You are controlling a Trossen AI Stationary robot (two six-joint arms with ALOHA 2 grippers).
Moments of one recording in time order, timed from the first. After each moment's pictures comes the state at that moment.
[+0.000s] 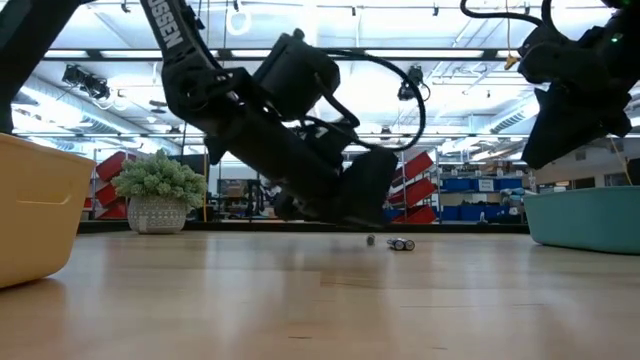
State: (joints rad) left arm -0.08 2.10 1.02 0.53 -0.58 -0.45; right arm 0.43 1.06 0.63 -0.81 0.61 1.30
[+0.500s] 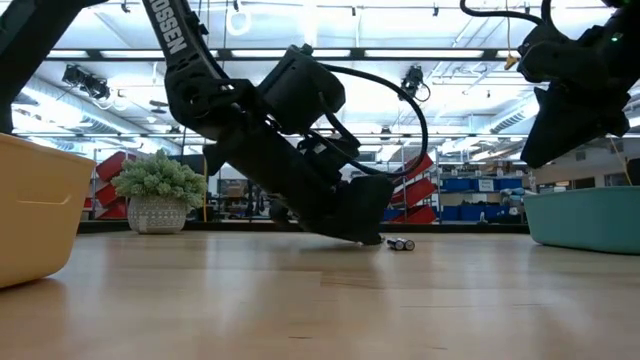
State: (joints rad) left arm -0.08 2.14 1.03 0.44 -0.62 -0.41; right arm 0.43 1.06 0.63 -0.80 0.61 1.28
